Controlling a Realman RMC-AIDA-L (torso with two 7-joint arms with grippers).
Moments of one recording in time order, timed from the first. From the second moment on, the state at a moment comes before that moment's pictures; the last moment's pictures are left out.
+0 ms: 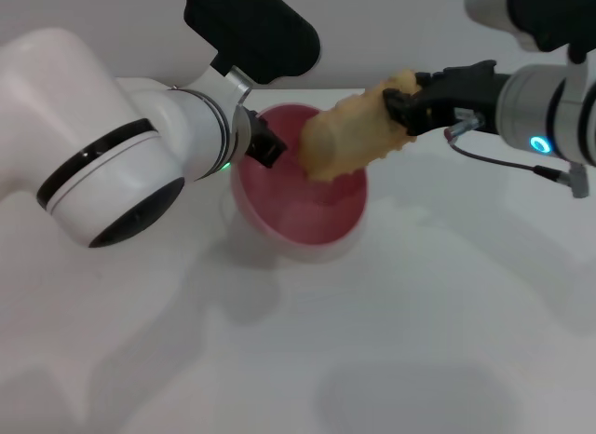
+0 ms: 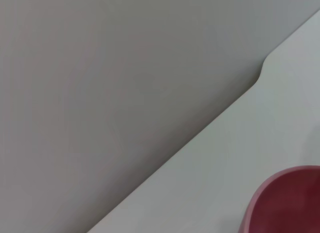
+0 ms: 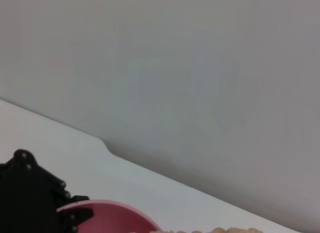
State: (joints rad) left arm -0.61 -2.07 2.06 1.41 0.04 -0.96 -0.21; right arm 0.31 2.07 -1.80 -1.70 0.36 0.87 -0.08
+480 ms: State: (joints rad) left arm -0.62 -2.07 2.04 1.40 0.00 -0.93 -0.20; right arm 0.32 2.07 -1.88 -1.62 0.34 0.72 -0.09
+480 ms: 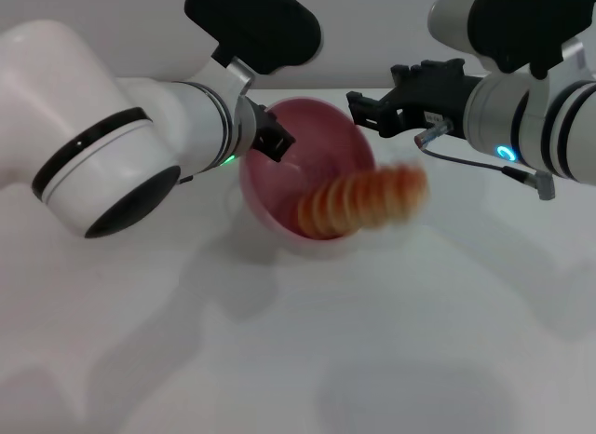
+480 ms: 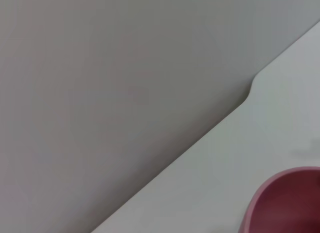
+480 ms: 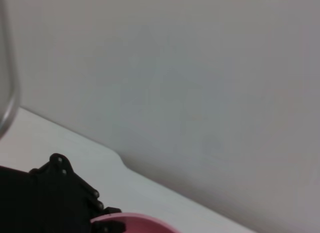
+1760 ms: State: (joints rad) left arm -0.63 -2.06 1.92 1.33 0.06 -0.96 -0.11; right arm 0.10 2.08 -1.94 -1.76 0.49 0.68 -0.18
